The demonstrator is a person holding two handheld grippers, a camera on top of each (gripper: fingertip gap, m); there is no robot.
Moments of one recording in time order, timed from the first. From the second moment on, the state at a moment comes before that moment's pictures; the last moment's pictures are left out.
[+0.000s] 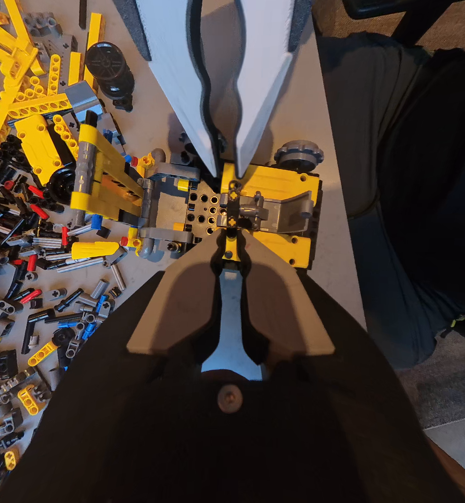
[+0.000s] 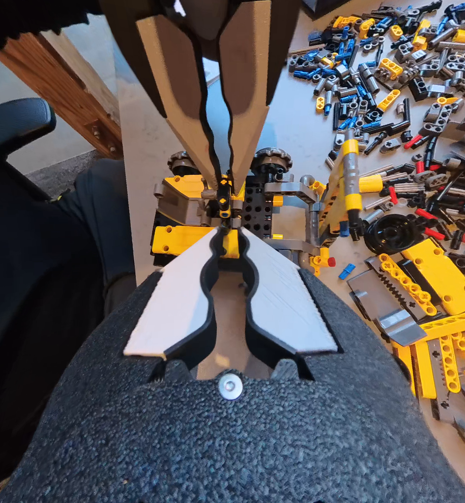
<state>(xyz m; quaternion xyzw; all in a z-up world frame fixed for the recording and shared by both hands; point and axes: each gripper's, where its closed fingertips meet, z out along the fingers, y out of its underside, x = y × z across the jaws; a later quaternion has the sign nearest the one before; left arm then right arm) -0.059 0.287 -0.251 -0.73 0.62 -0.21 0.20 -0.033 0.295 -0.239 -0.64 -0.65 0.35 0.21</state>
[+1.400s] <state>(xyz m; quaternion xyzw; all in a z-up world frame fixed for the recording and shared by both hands) -0.050 0.289 -0.249 -0.72 0.56 -0.34 0.23 -0.034 0.286 -0.248 -0.65 -0.60 0.45 0.15</state>
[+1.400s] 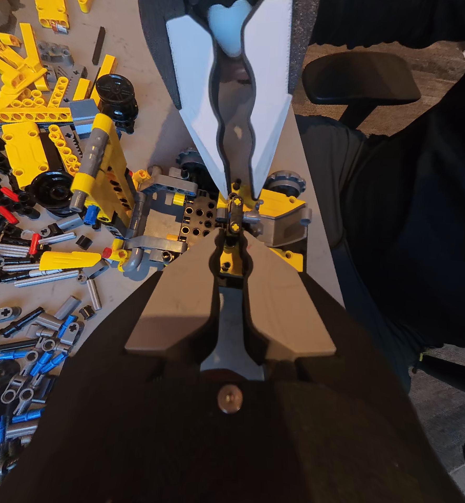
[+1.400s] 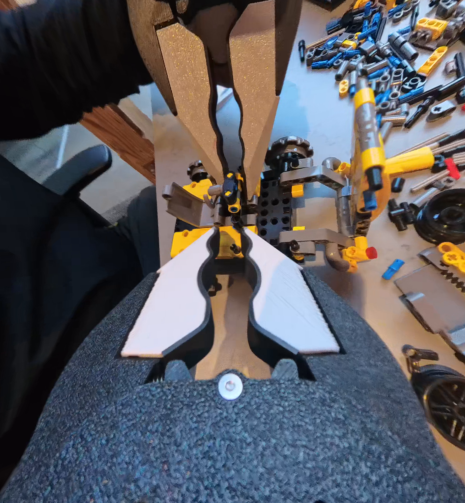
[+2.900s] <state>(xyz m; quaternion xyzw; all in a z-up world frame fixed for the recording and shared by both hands) -0.056 0.297 -0.248 -0.73 0.49 -0.39 0.29 -0.045 0.301 -0.237 -0.70 -0.54 0.38 0.26</state>
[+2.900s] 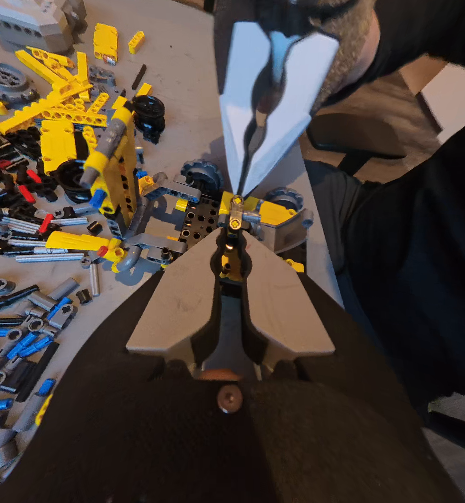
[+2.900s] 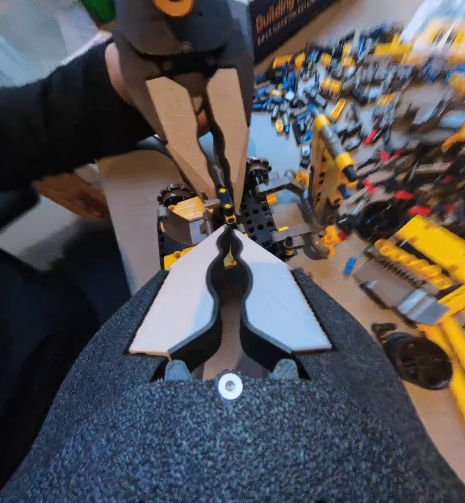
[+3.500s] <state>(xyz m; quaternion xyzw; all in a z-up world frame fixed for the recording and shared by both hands) -0.054 0.293 -0.246 -0.70 0.48 -0.44 0.28 -0.049 0.298 -0.247 -0.63 -0.64 0.37 0.24</state>
